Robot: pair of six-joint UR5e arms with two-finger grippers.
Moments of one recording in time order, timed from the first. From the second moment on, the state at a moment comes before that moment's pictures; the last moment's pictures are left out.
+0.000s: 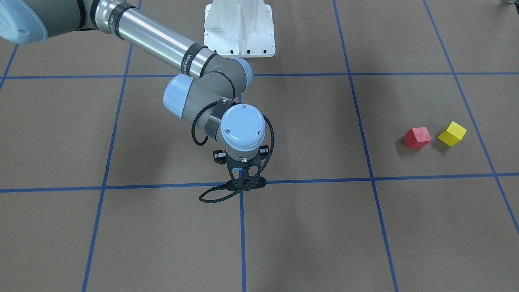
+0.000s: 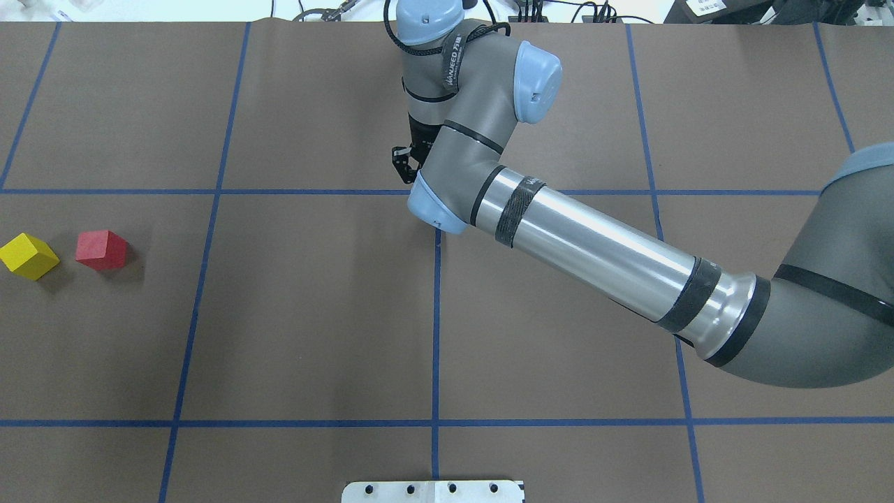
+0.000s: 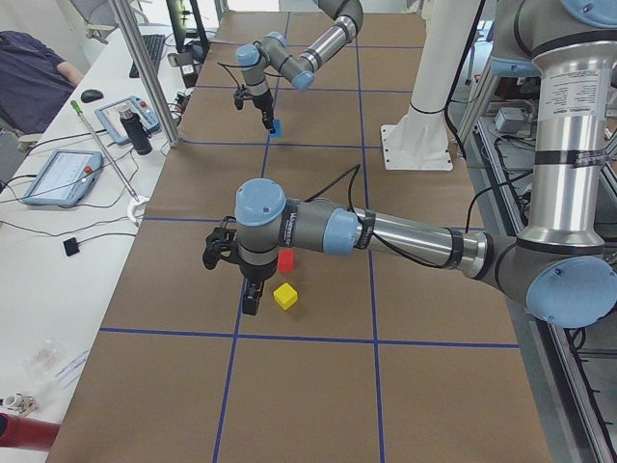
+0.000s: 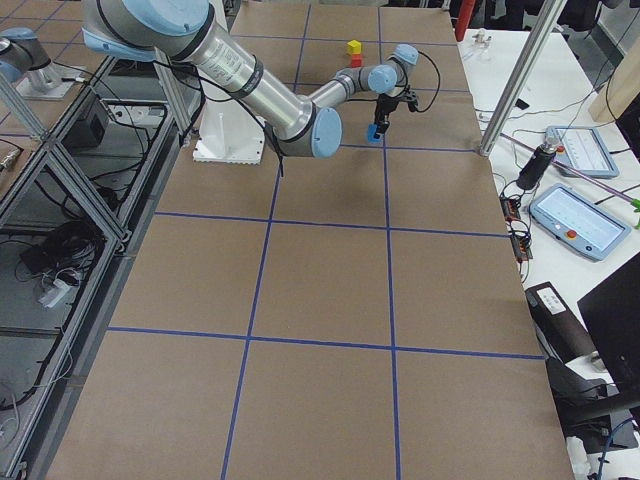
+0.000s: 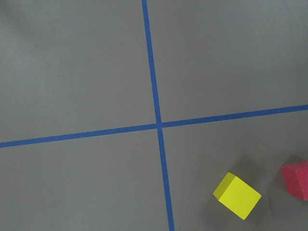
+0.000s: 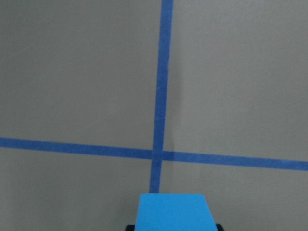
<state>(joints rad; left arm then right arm) -1.59 -1.55 -1.80 -1.55 -2.31 0.01 0.67 -0.43 0.96 -1.59 2.17 0.92</state>
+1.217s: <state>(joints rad) -1.60 -1.55 -1.82 -1.55 -2.31 0.01 0.65 -0.50 0.99 -1.48 2.17 1.04</state>
